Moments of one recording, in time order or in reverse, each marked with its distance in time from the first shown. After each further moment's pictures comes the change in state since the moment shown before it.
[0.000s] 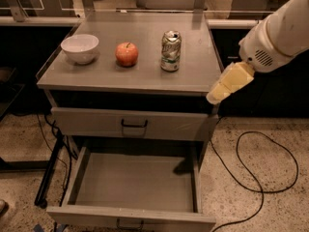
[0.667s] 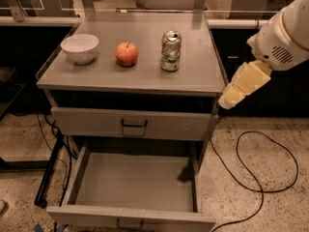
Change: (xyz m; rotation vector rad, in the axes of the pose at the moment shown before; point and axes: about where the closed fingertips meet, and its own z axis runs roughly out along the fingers) arm 0.006 0.014 -0.030 -0.027 0.044 -0.048
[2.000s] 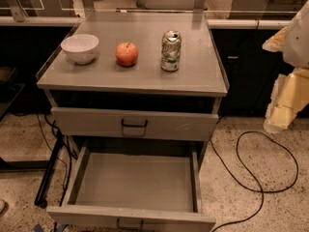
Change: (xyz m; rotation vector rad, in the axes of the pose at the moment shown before) arm 0.040 0.040 -0.059 -0.093 0.220 -0.244
